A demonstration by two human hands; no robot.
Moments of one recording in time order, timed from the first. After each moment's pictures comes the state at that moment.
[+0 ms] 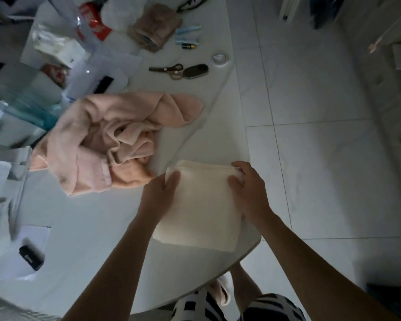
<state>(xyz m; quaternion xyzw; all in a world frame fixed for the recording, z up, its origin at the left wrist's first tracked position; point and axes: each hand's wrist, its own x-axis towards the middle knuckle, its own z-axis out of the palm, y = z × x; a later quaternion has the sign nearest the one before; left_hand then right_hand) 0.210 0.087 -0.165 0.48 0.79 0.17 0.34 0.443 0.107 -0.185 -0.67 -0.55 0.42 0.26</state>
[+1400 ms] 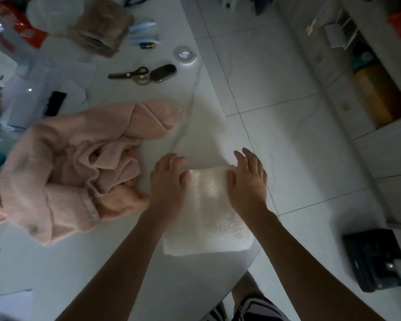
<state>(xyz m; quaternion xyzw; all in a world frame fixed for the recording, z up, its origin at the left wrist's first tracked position) 0.215 0.150 -0.181 0.72 0.63 0.15 0.23 0.403 0.112 -0.168 -0.79 -0.58 0.18 0.14</state>
